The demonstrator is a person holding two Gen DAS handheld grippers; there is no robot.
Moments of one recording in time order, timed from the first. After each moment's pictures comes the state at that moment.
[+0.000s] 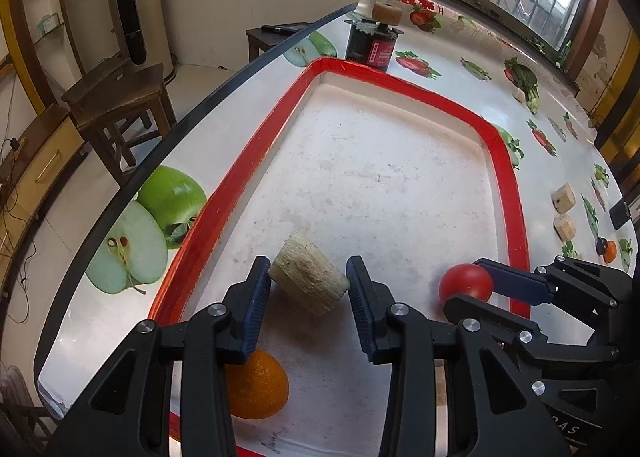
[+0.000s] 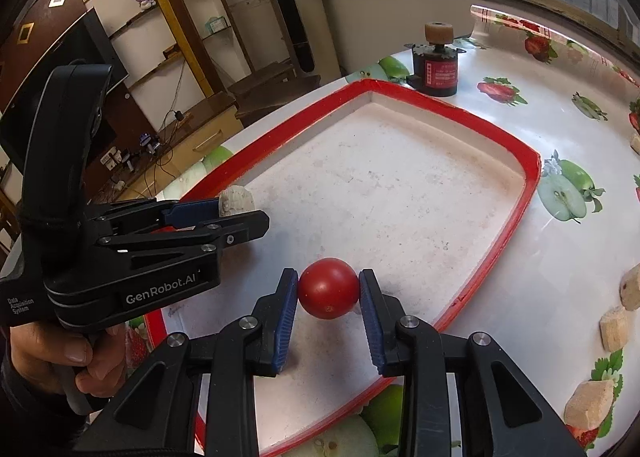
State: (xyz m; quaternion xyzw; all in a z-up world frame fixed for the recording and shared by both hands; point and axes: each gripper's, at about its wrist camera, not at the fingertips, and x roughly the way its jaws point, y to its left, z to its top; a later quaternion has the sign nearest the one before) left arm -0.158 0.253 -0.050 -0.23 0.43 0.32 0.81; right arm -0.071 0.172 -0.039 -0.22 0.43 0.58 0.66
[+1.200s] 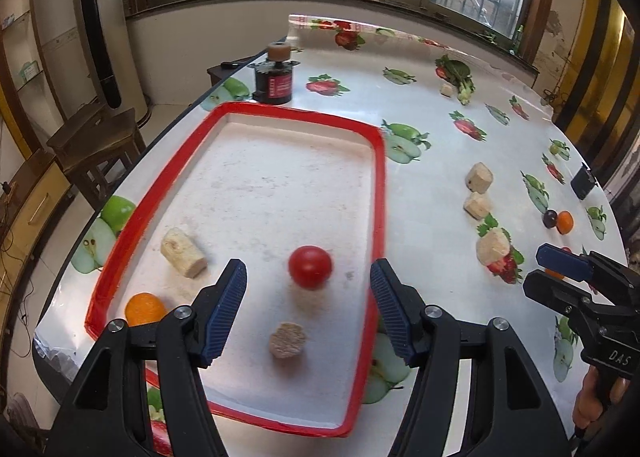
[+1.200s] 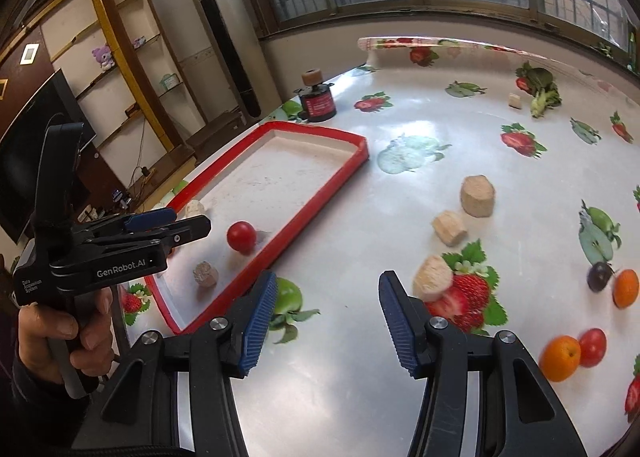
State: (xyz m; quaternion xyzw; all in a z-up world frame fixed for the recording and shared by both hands) left arm -0.127 0.147 0.002 -0.18 0.40 0.28 0.85; right arm -0.021 0.013 0.017 -0.13 0.41 0.51 0.74
